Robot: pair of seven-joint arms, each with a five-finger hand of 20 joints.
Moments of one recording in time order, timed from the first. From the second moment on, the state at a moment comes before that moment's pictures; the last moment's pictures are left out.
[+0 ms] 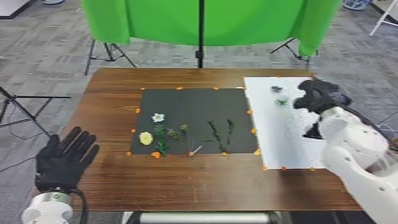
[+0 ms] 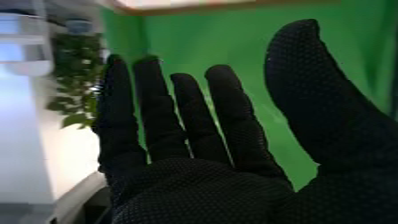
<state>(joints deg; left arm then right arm) 132.1 -65.6 -100.4 -126.2 9.8 22.4 13.7 -89.4 -40.9 74.6 -110.5 -128.6 -8.5 35.0</state>
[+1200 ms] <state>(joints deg) 132.9 -66.1 -100.5 -126.2 10.1 21.8 13.5 -76.1 -41.6 50.9 -108.3 -129.1 9.4 24.8</state>
